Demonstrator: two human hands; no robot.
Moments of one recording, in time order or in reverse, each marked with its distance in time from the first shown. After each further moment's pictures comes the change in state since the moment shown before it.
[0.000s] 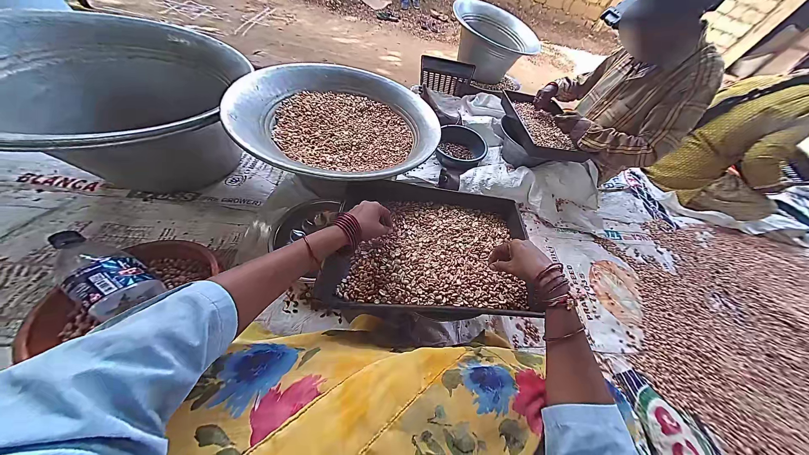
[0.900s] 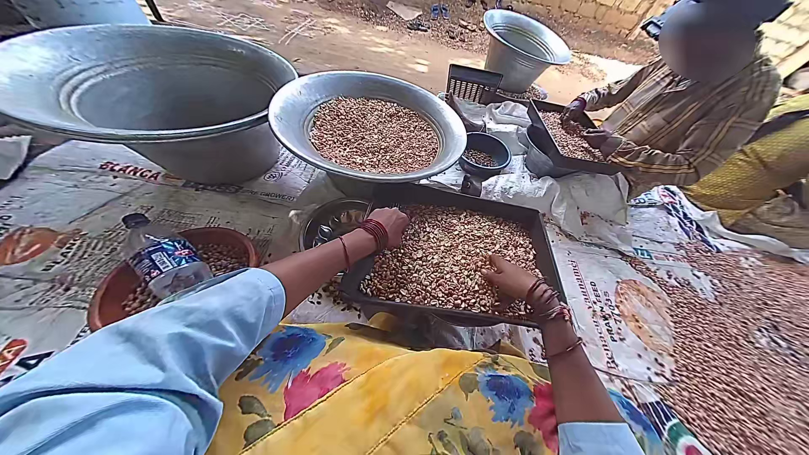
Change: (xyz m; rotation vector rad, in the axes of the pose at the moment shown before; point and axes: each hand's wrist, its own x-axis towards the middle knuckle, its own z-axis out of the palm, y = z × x) left_hand -0.010 0.006 0.011 0.481 -0.028 -0.089; right_hand 0.013 -0.045 0.035 0.317 -0.146 0.078
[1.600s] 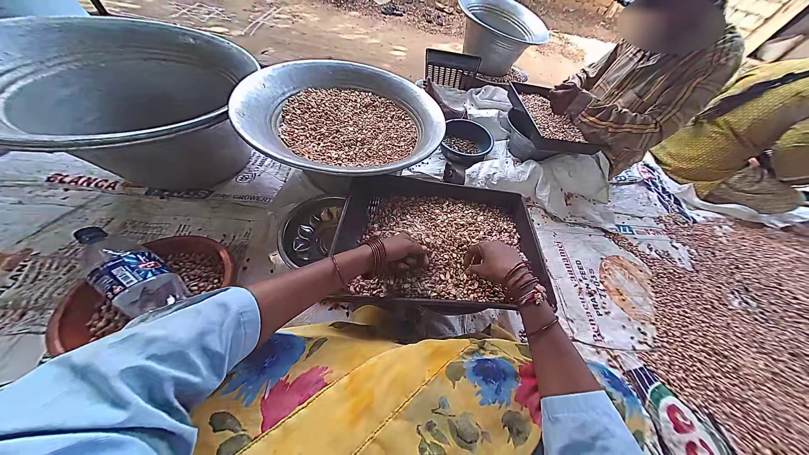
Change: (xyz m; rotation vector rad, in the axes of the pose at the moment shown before) left_hand -0.020 0.053 0.031 -1.140 -0.327 -0.001; right_hand 0.005 0.000 -0.003 -0.371 0.084 -0.130
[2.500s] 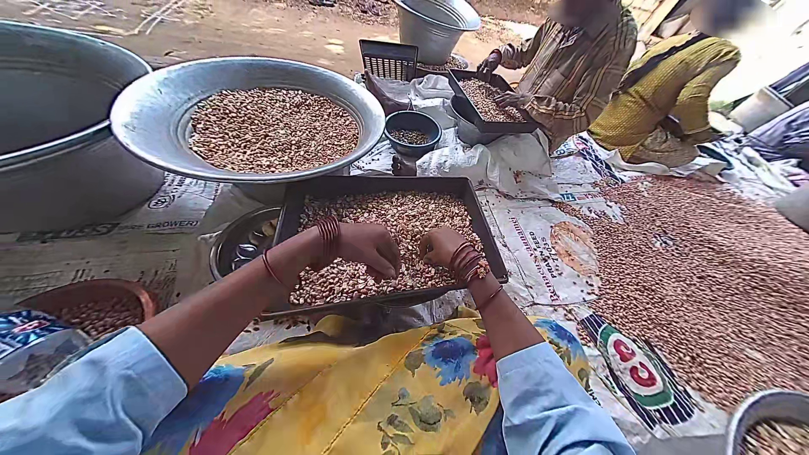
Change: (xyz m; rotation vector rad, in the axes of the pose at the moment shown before) left_hand -0.031 0.073 0.006 0.651 -0.463 0.338; right_hand 0.006 0.005 0.008 0.030 0.004 -0.046
